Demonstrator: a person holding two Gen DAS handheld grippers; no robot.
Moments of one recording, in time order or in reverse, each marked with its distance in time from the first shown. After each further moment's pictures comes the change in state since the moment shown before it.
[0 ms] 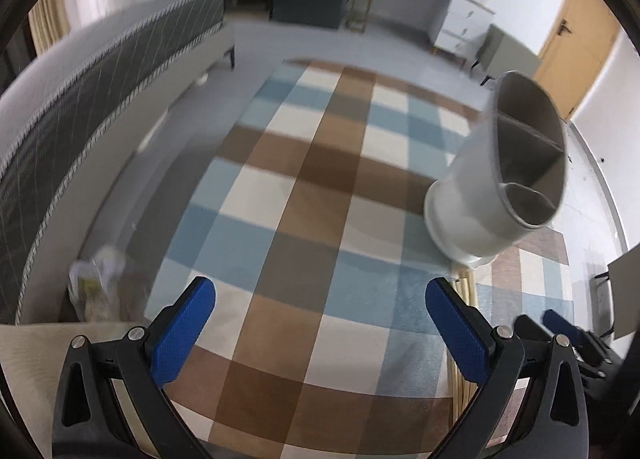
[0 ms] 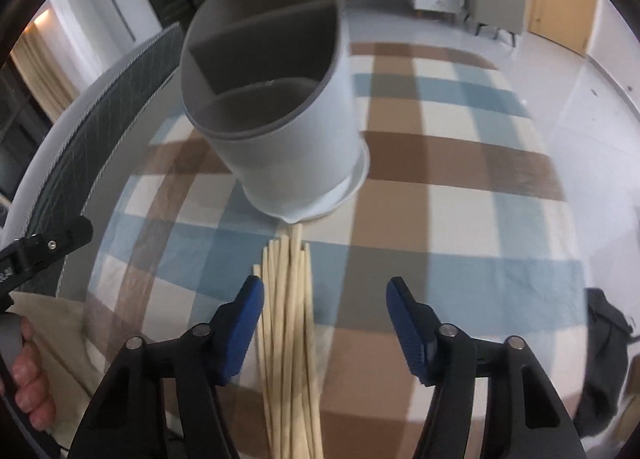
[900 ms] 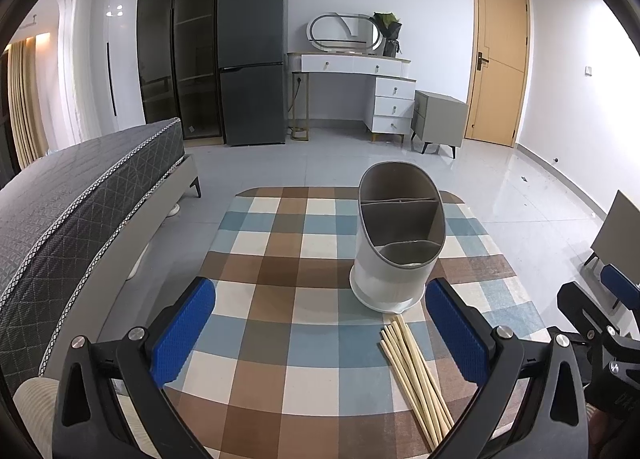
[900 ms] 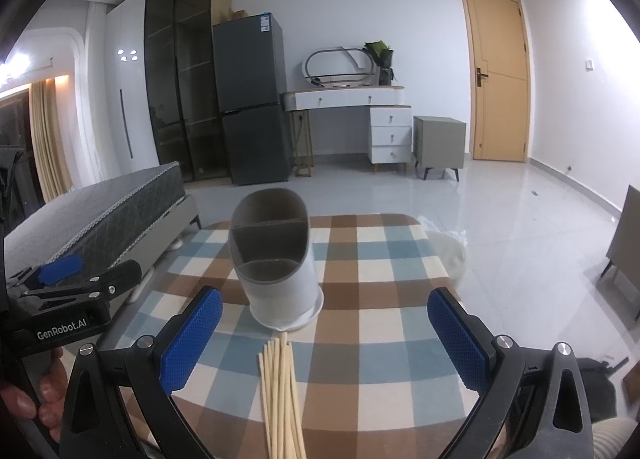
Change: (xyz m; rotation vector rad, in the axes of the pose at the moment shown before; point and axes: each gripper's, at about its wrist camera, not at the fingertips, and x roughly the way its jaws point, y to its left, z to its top) left arm -0.105 -0.049 -0.037 0.252 -0.447 -0.083; right arm -0.168 0.006 -0.059 0.020 -0.614 -0.147
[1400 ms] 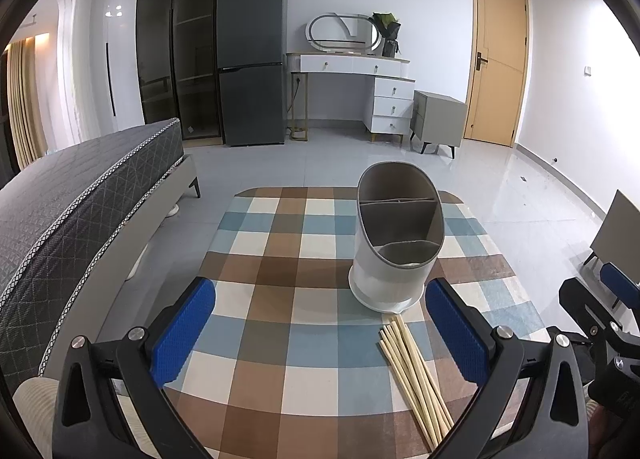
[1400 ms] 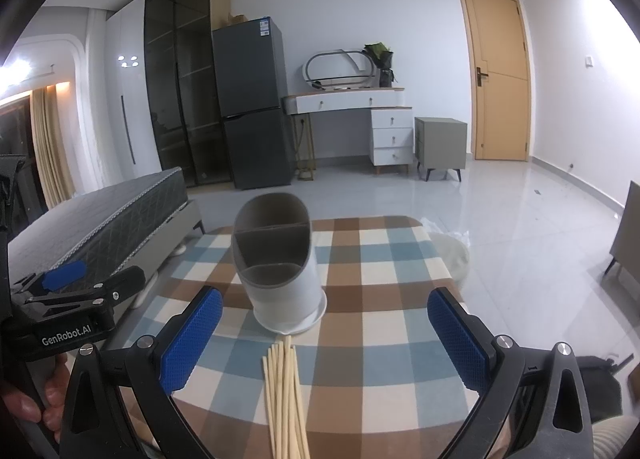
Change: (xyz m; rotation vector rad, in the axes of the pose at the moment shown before) left arm 0.000 0.000 0.000 0.003 -0.003 0.004; right arm -0.002 -0.003 0.002 0.018 -0.011 0.017
